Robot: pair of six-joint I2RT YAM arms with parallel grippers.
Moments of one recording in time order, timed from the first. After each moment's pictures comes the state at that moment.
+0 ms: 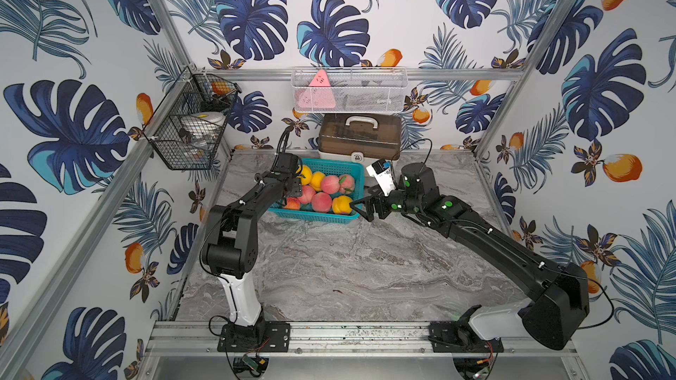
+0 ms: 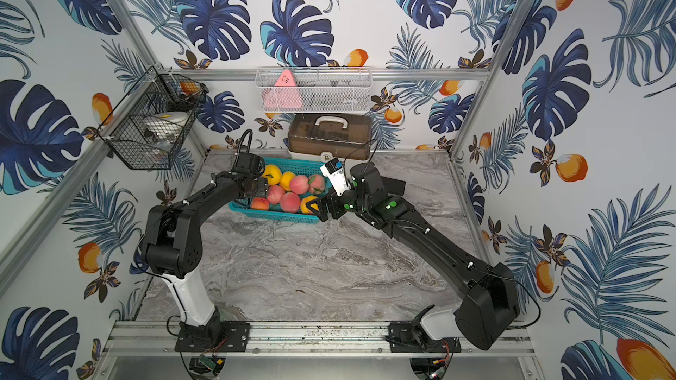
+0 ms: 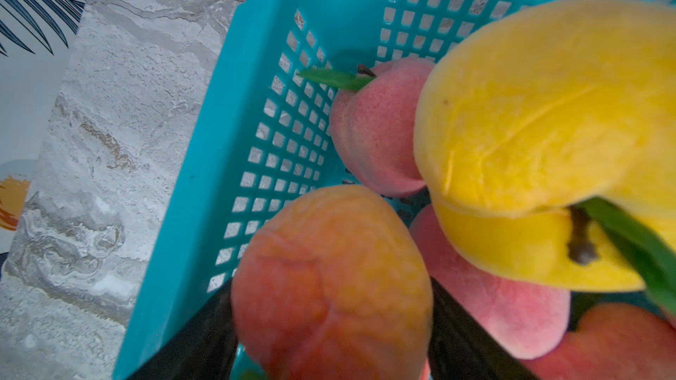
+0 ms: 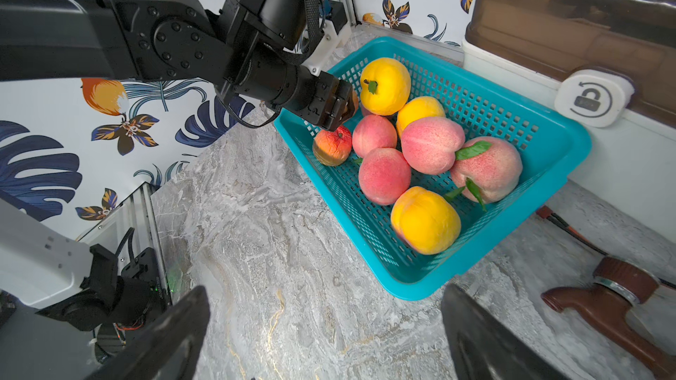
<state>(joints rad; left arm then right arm) -0.11 1.87 1.40 -0.52 -0.28 -0.26 0.63 1.40 1.21 -0.31 -0.38 0.13</state>
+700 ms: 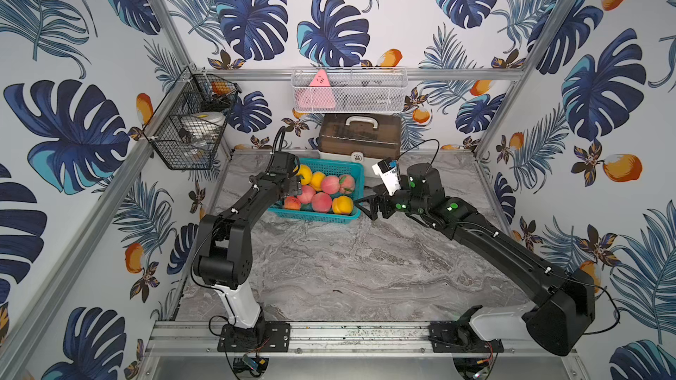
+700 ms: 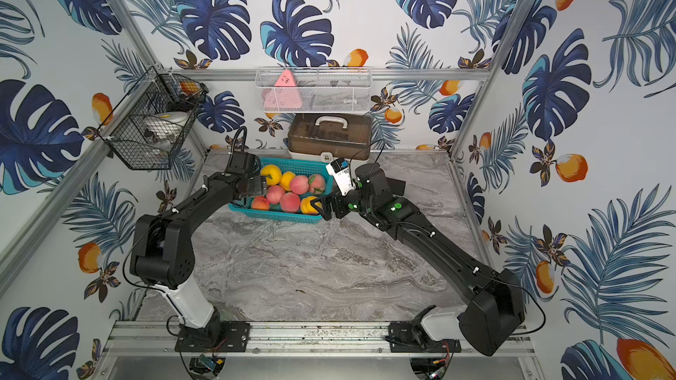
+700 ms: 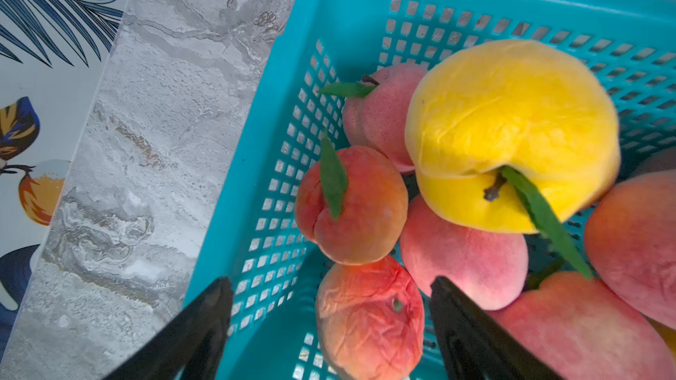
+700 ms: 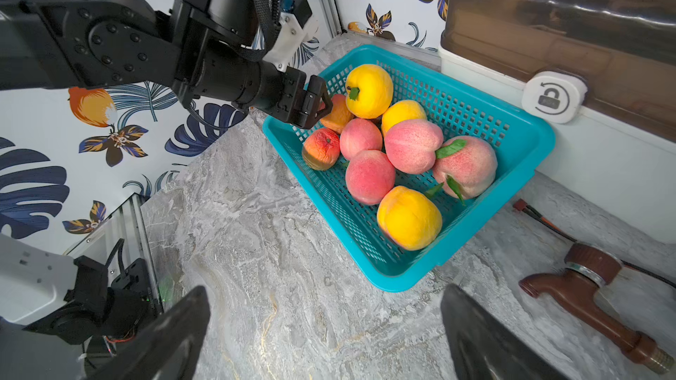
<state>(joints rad) -0.11 1.76 1.35 -0.53 -0.28 -0.26 0.61 1.35 1.18 -0.31 -0.34 0.14</state>
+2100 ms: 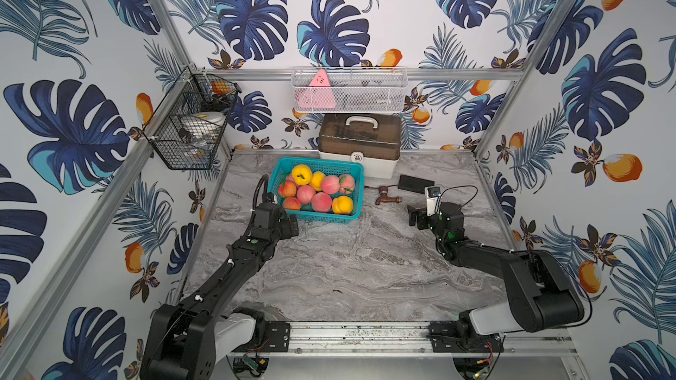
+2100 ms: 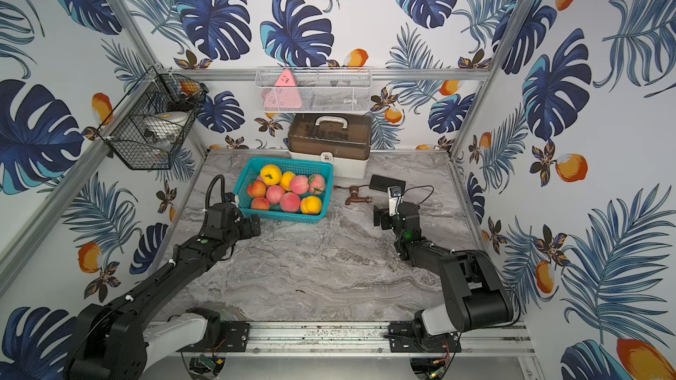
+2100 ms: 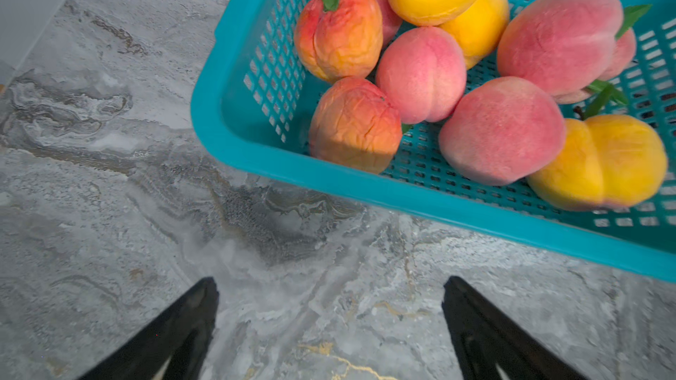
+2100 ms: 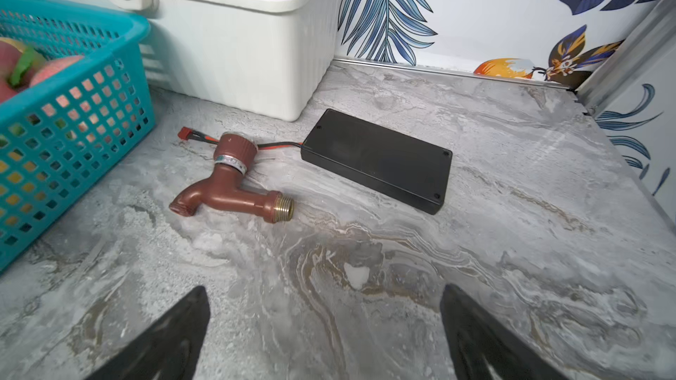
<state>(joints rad) -0.15 1.13 0.58 -0.16 -0.19 -0.29 0.19 1.47 0.50 0.57 0.04 -0.03</state>
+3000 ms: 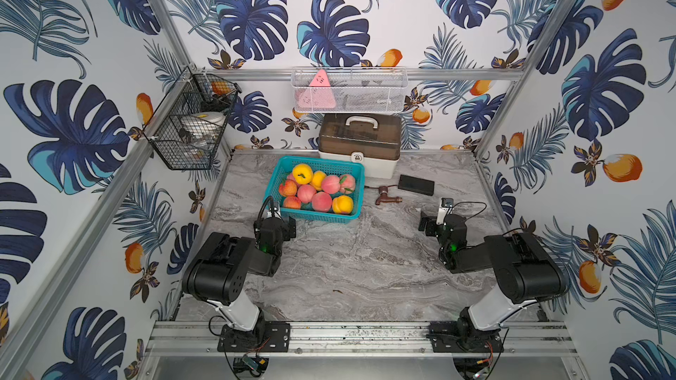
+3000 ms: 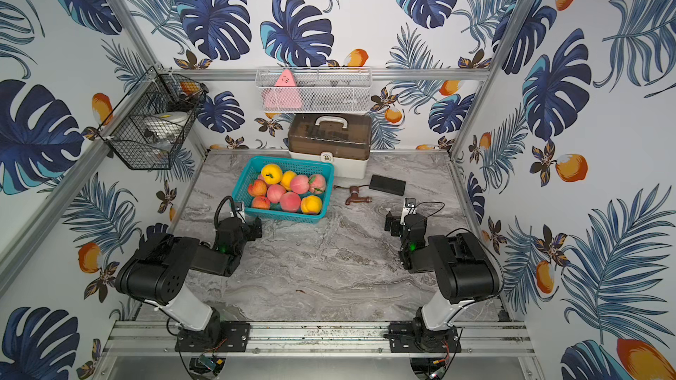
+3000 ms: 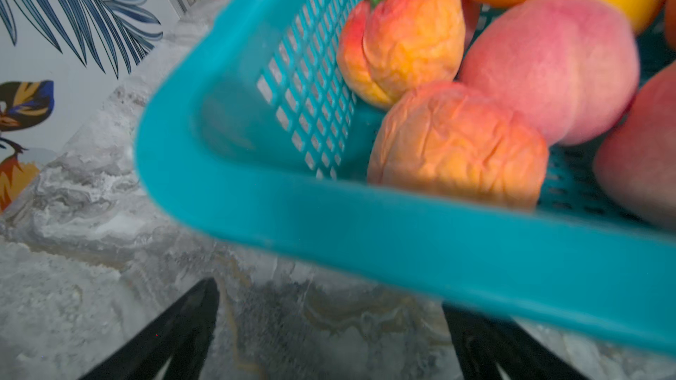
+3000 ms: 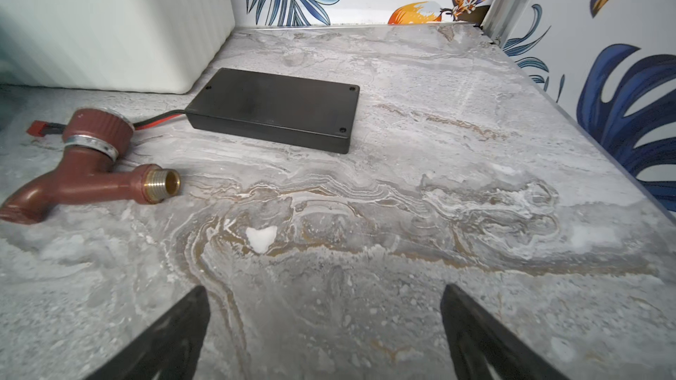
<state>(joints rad) -0.10 1.65 0.35 0.87 -0.31 -0.05 0.12 1.66 0.35 0.90 0.19 0.06</state>
